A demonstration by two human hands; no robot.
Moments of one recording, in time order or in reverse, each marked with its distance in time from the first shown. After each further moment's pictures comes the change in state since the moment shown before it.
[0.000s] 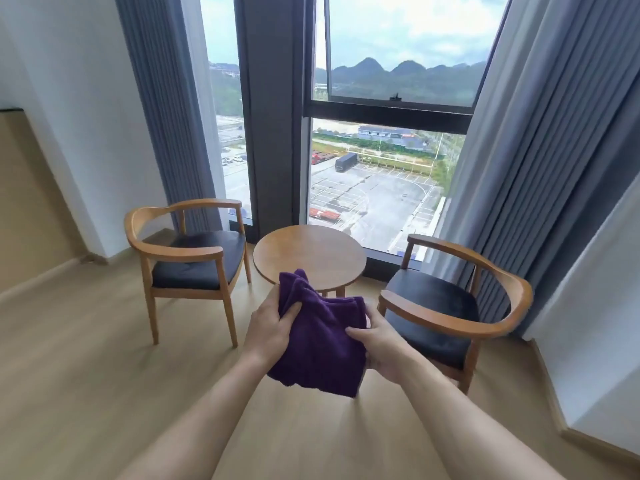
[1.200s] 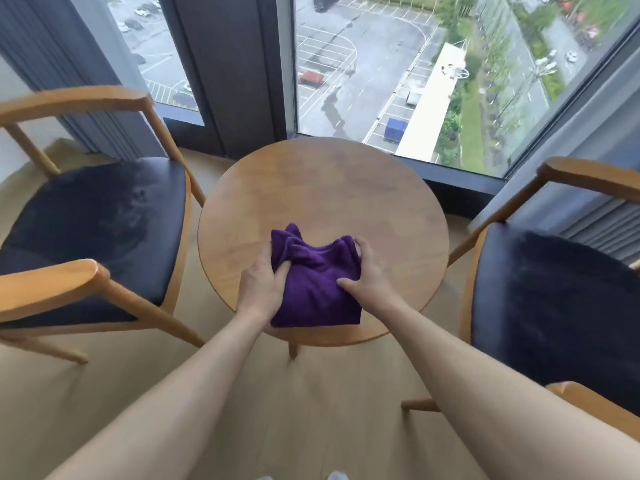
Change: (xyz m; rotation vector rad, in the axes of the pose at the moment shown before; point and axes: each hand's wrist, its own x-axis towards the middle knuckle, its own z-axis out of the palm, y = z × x) left_hand 0.567 -0.427 0.167 0.358 -0.158 -0.309; right_hand 0.716 0.058 -0.019 -0.657 0.246 0.011
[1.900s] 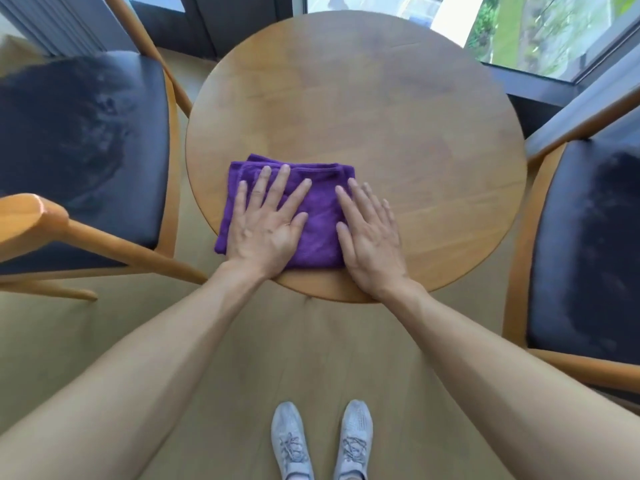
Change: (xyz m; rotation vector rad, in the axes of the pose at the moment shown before) left_hand 0.051 -0.101 0.042 0.769 -0.087 0.395; right_hand 0.027 0.038 0.102 -0.437 0.100 -0.323
